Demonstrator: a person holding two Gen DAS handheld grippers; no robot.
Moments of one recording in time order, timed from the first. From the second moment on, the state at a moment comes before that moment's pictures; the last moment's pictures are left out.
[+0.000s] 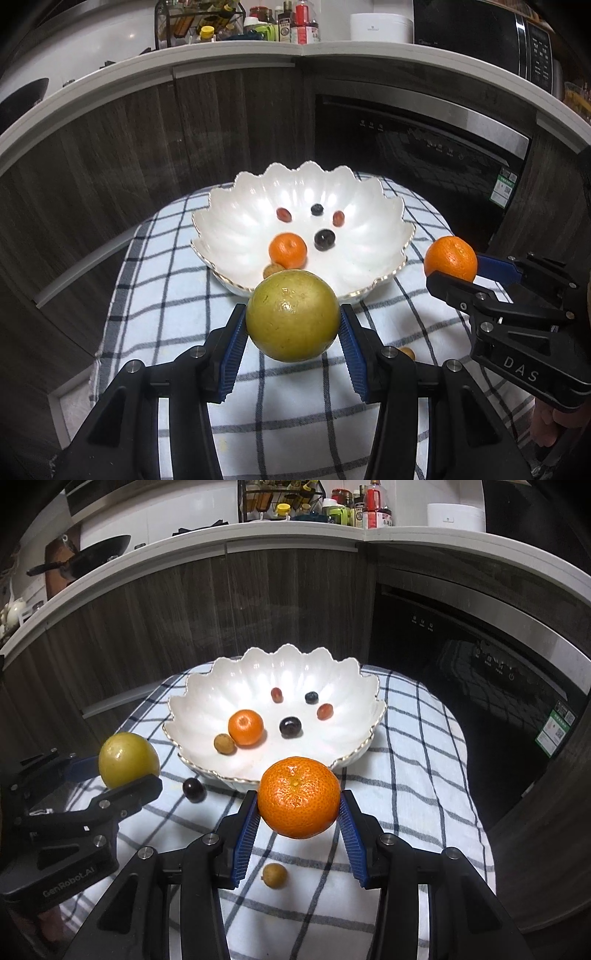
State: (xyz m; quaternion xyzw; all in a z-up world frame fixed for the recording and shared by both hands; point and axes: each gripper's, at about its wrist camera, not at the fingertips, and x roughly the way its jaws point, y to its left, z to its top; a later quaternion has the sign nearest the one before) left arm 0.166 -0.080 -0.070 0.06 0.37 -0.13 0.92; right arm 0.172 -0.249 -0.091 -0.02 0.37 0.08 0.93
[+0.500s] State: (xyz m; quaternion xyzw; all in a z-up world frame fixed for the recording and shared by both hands) left arm 0.190 -0.071 -0.045 0.06 0.35 -0.12 0.93; right arm 0.188 -0.240 -0.063 -0.02 0.35 0.08 0.93
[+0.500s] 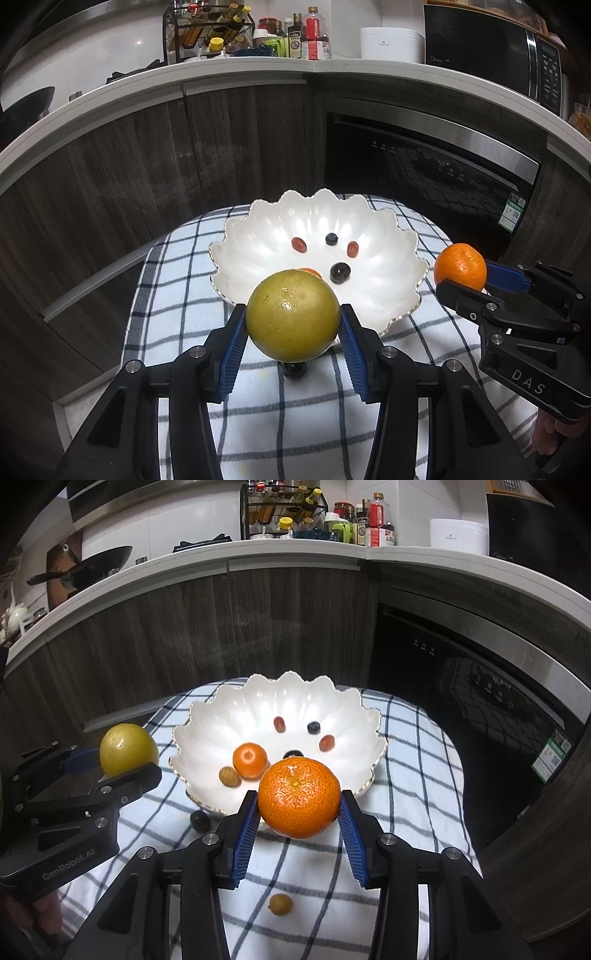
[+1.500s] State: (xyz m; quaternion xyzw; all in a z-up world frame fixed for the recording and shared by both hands) left arm 0.258 -0.057 -0.046 0.05 0.36 -0.11 0.93; right arm 0.239 -0.236 -0.054 -0.02 0.36 0.04 0.93
